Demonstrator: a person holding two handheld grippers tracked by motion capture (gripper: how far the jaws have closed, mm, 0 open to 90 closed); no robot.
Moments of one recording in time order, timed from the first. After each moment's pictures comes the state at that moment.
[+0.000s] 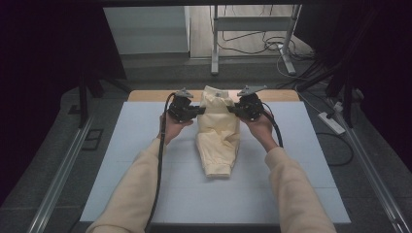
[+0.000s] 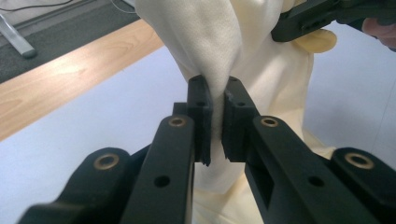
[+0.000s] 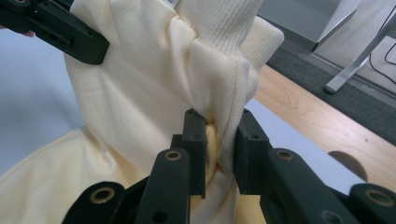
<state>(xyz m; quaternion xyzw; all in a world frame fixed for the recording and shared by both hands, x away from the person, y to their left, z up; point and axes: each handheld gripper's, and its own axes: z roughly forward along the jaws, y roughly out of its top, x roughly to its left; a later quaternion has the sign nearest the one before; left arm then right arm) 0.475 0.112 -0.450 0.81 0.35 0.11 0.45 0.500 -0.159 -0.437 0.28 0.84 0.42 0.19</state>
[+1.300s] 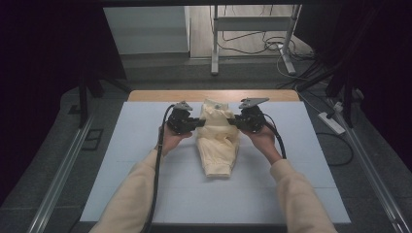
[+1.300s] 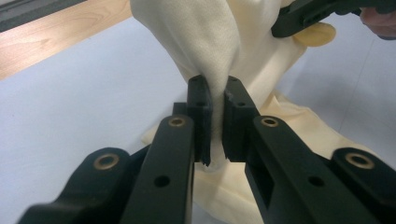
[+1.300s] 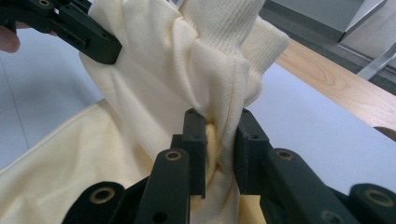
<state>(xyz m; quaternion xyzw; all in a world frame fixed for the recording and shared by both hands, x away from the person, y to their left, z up) 0.446 0.113 -0.472 0.83 0.33 0.08 0.45 0.470 -0.167 -0.455 0.26 0.85 0.42 0.16</state>
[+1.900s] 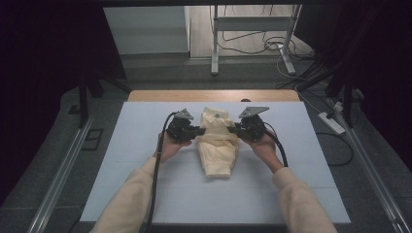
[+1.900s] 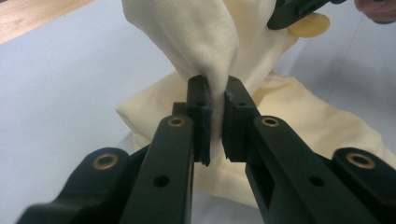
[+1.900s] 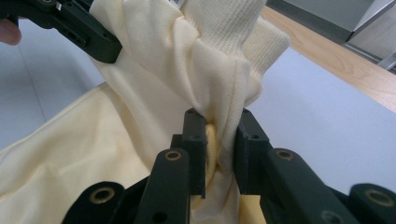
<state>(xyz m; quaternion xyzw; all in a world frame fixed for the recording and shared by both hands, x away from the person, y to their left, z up) 0.425 0.110 -0.484 0.84 0.32 0.08 0.43 0.448 -0.169 -0.470 0.25 0.86 0.42 0.15</state>
